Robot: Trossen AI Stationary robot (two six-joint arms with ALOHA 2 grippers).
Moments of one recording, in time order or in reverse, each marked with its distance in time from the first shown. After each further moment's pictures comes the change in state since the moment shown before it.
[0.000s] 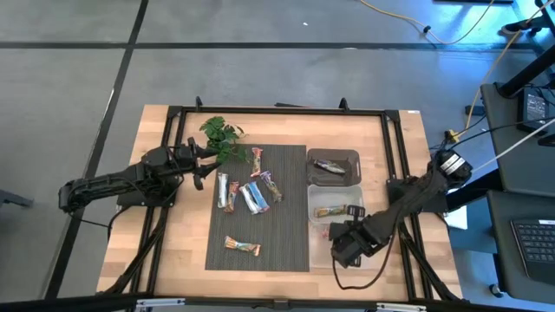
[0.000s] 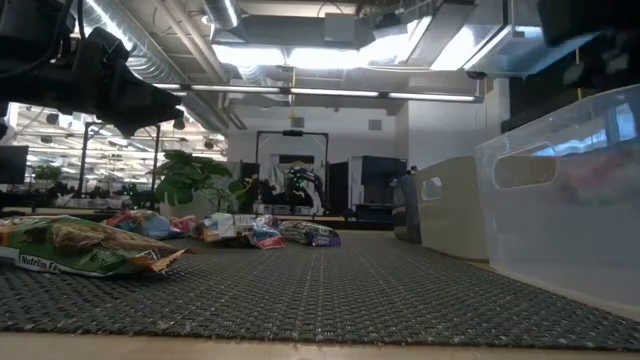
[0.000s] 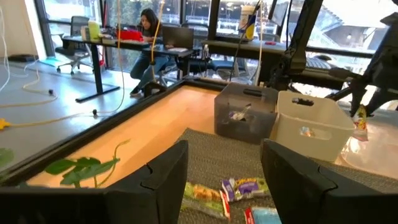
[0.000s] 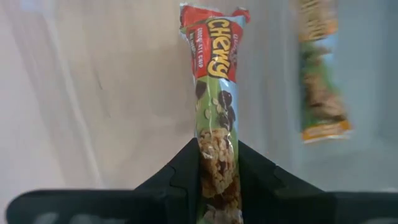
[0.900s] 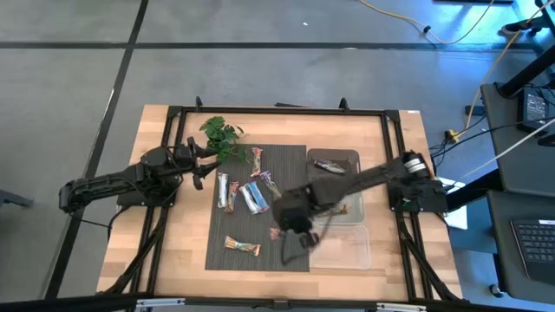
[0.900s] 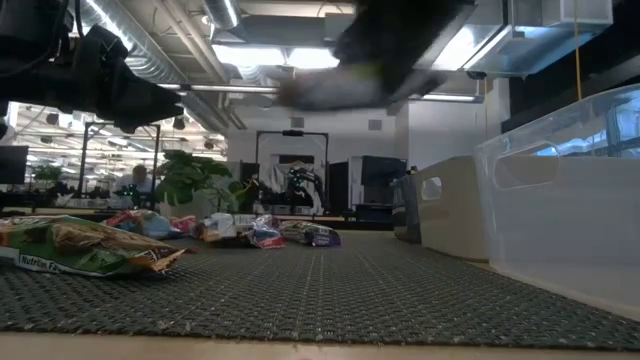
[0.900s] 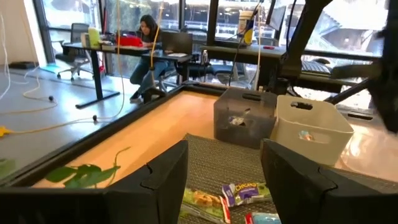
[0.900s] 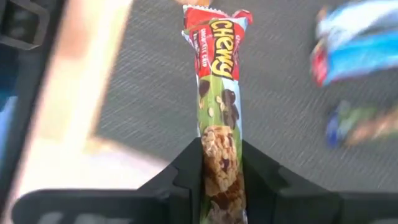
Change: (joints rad) left arm 0.000 -0.006 0.000 0.013 0.002 0.007; right arm -0.381 0.293 0.590 -0.029 -0.249 -0.829
